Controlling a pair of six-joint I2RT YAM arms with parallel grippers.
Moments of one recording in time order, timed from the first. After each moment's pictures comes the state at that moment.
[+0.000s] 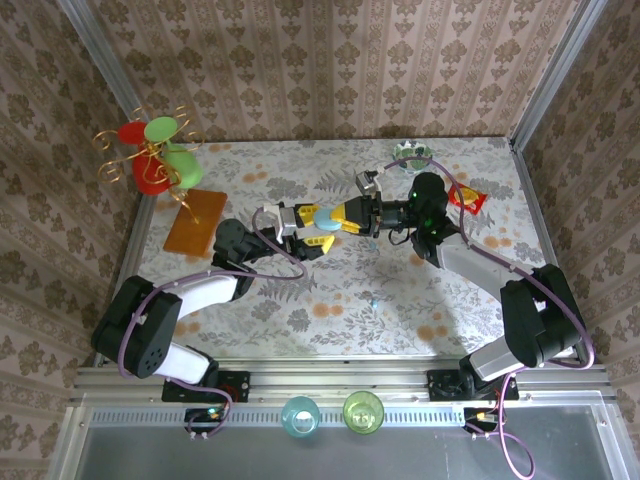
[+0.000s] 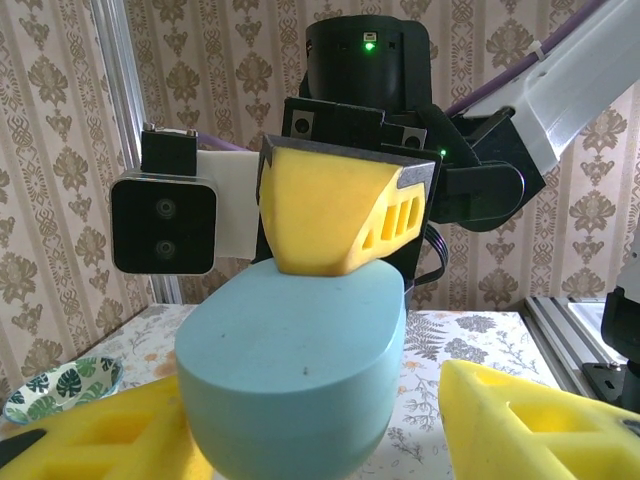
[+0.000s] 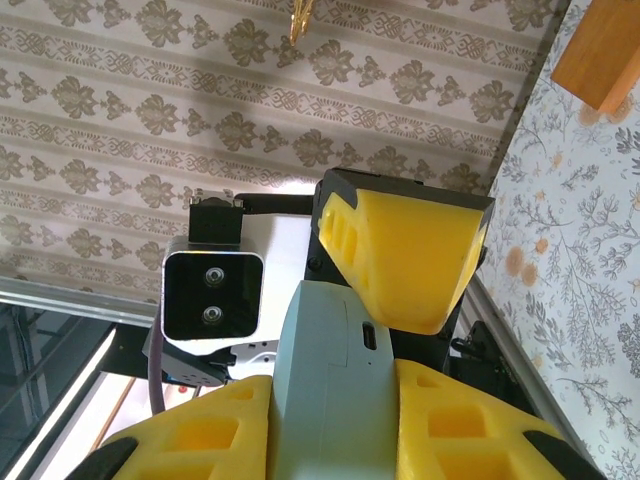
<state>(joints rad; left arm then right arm) -0.56 1.44 0.58 1.17 0.91 -0.15 0.39 1.50 0.90 0.65 -1.13 1.35</state>
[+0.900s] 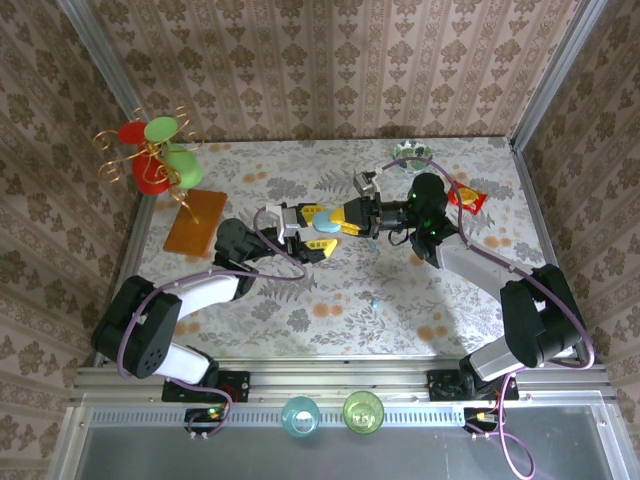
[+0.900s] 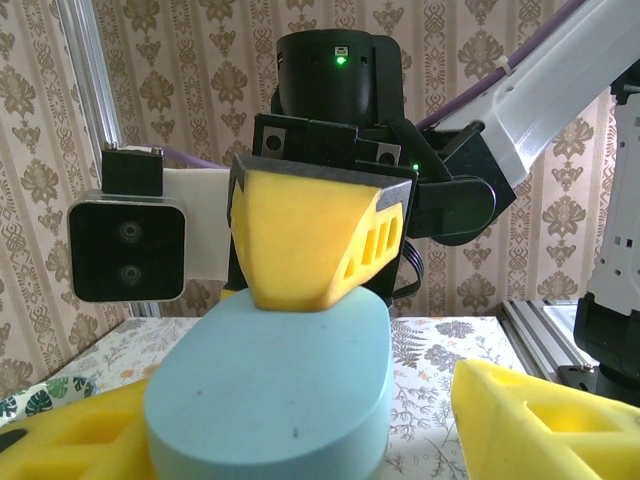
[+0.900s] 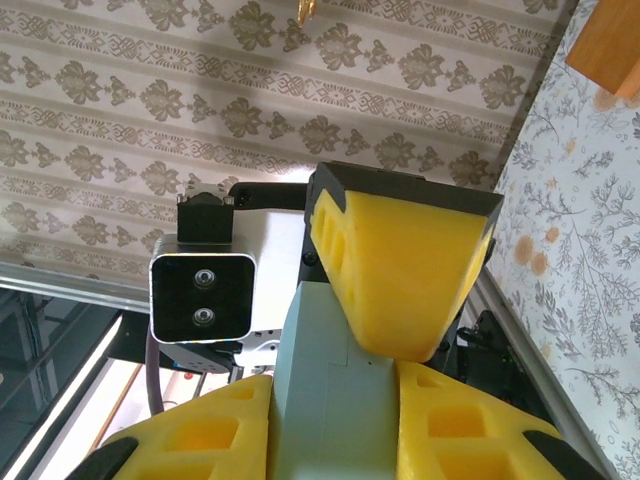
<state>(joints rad) -0.57 1.44 0.59 1.18 0.94 -0.17 0.40 1.49 0.90 0.68 -1.15 1.37</state>
